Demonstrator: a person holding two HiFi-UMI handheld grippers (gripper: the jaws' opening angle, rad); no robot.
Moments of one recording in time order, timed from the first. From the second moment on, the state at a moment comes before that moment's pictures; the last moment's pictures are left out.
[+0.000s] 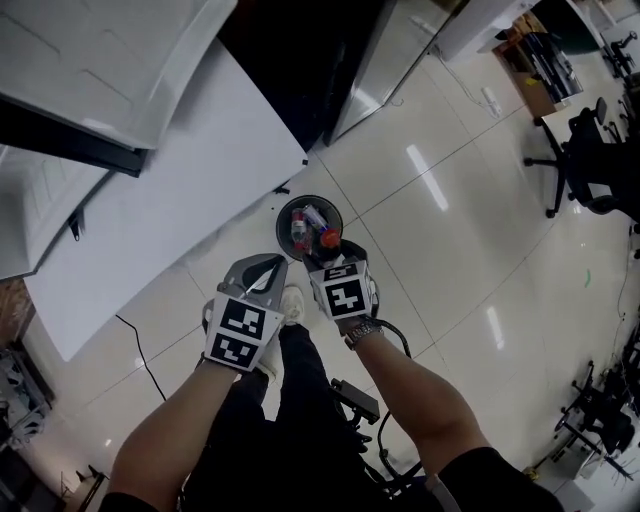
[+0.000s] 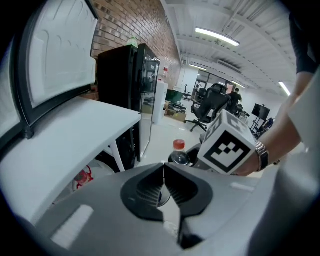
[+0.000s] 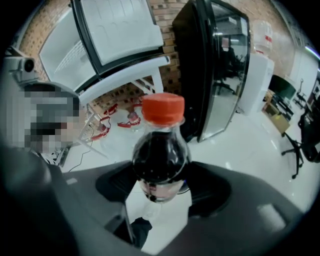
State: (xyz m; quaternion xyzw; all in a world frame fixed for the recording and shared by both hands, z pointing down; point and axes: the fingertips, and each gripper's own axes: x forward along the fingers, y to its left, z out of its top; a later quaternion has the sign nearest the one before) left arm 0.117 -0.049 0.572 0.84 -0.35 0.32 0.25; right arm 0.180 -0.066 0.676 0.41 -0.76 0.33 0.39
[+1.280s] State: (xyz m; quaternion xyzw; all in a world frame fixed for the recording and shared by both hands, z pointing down) left arm 0.113 -0.048 0.685 0.81 -0.34 0.35 0.31; right arm 0.182 -0.063 0.841 0.39 -0.71 0.38 0.45
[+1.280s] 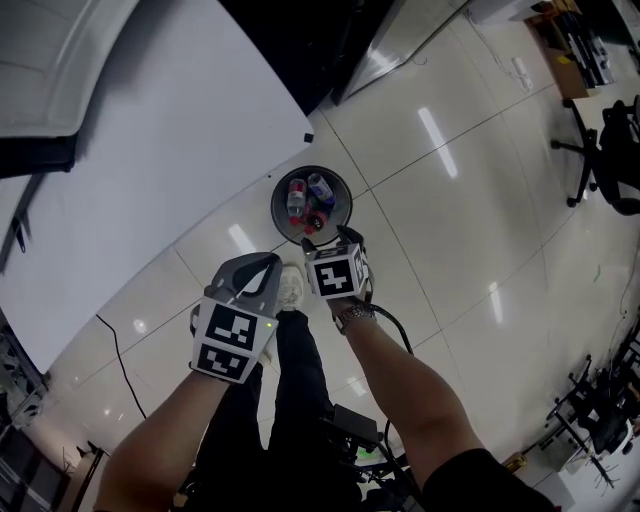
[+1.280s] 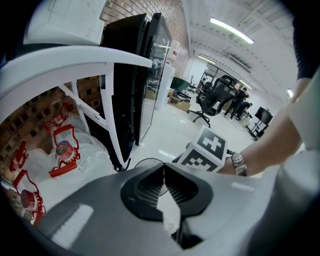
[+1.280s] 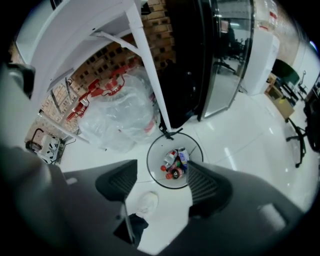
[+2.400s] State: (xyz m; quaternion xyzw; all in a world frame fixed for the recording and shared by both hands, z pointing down) left arm 0.066 0.012 0.608 0.82 -0.38 0.33 0.28; right arm 0.157 -0.008 0.744 0.36 -0.76 0.32 0.45
